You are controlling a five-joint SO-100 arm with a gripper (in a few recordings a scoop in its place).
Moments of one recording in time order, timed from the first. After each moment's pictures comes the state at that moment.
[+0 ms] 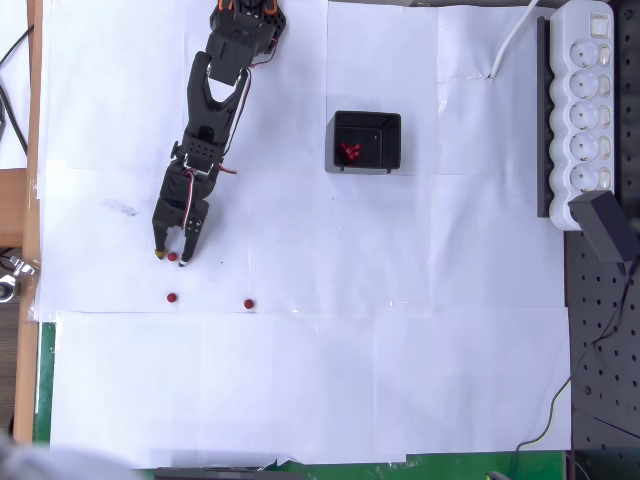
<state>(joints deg) 18.2 119.9 75.8 -16.5 -87.8</state>
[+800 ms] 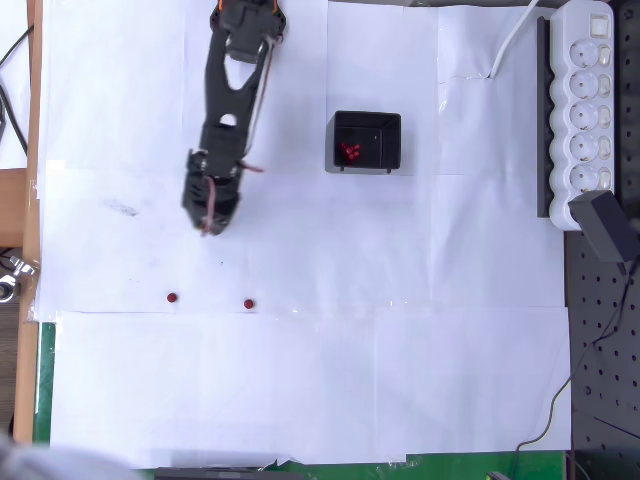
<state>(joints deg) 1.3 89.9 97.6 71.9 -105.7</state>
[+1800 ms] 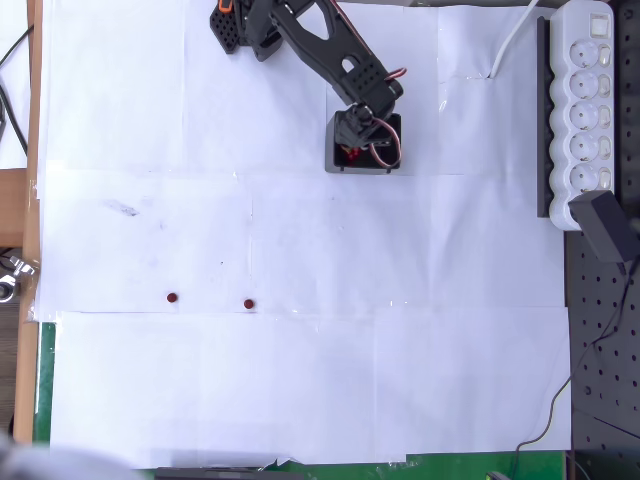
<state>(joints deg) -42.7 85.9 85.3 73.7 -127.6</state>
